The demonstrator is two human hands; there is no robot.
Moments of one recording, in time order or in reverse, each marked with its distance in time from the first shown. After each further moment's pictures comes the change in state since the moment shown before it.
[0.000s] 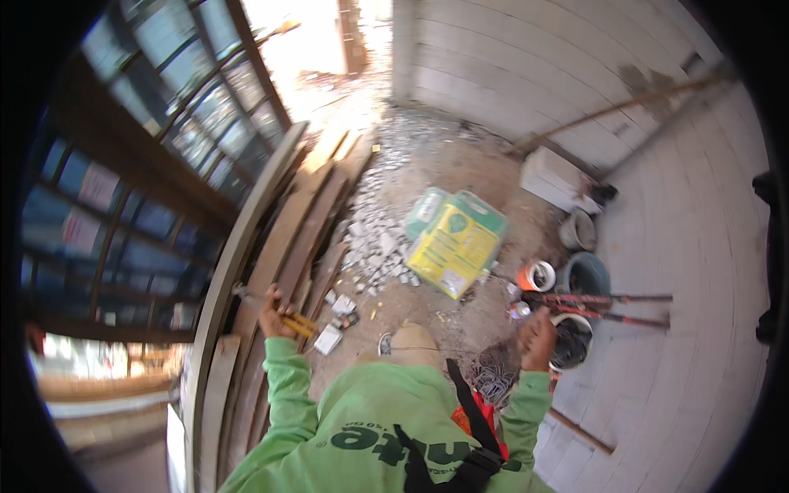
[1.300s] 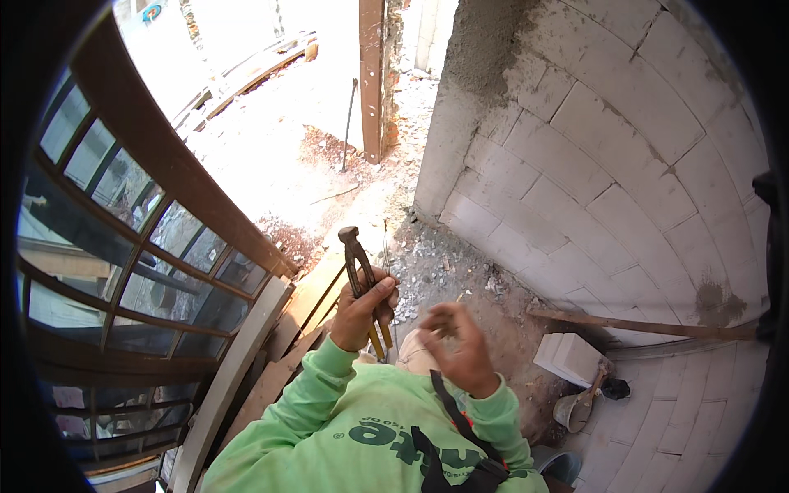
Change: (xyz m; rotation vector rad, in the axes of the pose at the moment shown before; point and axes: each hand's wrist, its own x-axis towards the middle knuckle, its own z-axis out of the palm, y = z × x) left_hand 0.608 -0.065 0.719 0.445 -0.479 -0.035; right_hand 0.659 -0.229 0.679 -0.654 -0.810 -0.471
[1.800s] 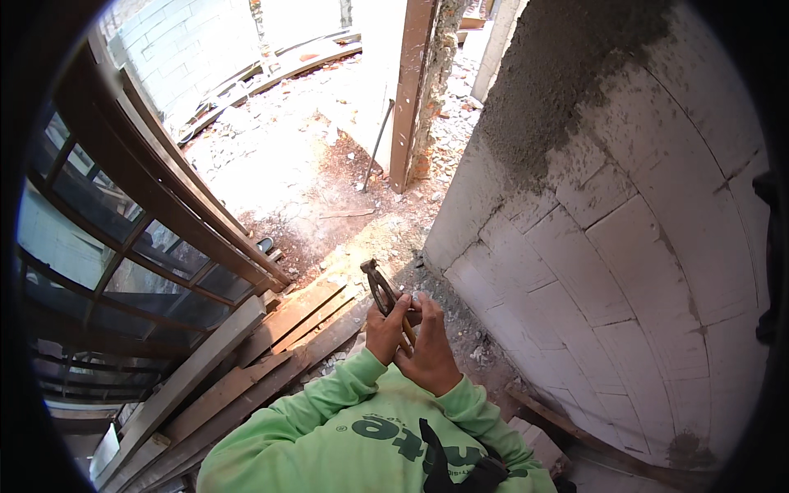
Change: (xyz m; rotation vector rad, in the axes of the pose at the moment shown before) left_hand 0.256 -0.077 0.086 -0.022 0.446 0.135; right_hand 0.262 0.095 -0.099 -0.553 -0.237 -0.411
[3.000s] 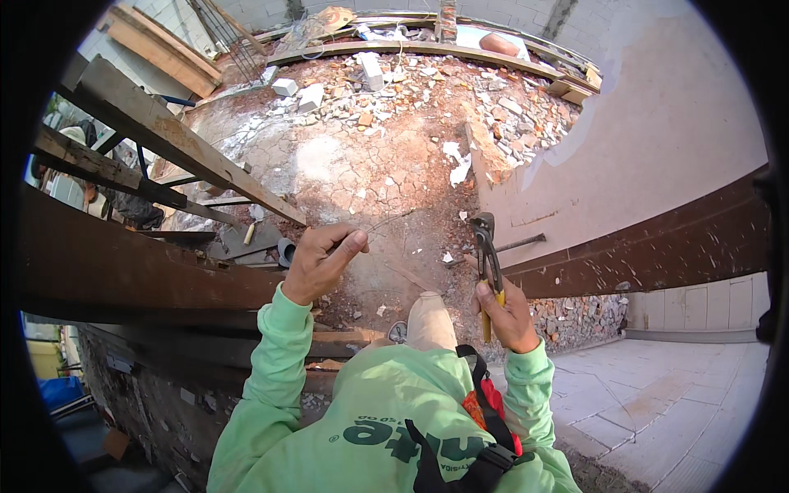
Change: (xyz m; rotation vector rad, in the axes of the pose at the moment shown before) left_hand 0.539 0.356 -0.203 0.829 0.398 0.509; right_hand 0.745 0.169 0.137 0.614 -0.750 0.039
